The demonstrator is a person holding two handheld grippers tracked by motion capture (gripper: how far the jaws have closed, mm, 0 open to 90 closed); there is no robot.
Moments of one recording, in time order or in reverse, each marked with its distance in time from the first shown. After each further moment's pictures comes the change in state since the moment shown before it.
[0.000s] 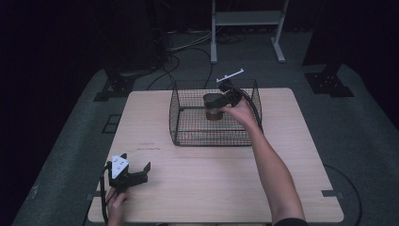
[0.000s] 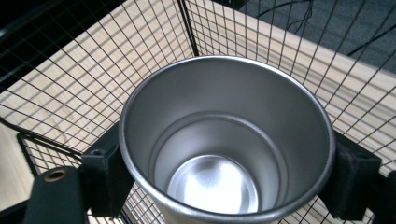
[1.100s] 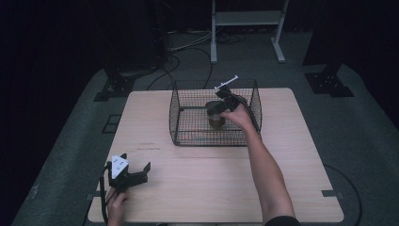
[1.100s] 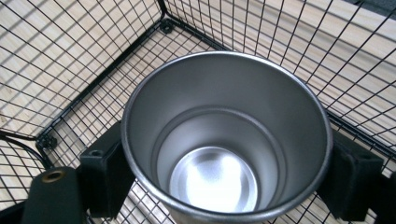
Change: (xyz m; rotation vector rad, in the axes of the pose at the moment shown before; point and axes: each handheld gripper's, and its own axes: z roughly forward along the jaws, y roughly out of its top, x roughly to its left) left arm 0.000 0.000 0.000 -0.005 -0.002 -0.002; right arm -0.013 -0.016 0.034 0.135 -0.082 0.013
